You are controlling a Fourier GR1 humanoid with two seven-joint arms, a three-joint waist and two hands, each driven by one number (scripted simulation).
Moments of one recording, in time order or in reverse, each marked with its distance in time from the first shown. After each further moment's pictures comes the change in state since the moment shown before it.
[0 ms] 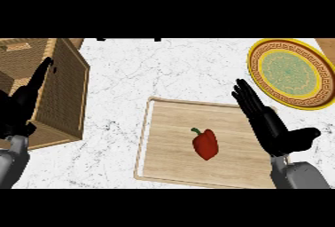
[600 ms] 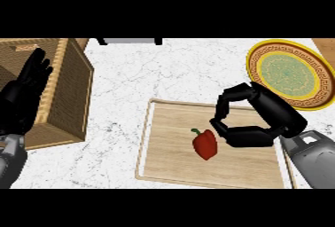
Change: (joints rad) left arm -0.014 -0.026 0.032 -0.116 -0.031 0.067 0.080; right arm -0.283 -0.194 0.121 -0.136 0.281 0.171 0.004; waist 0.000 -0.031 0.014
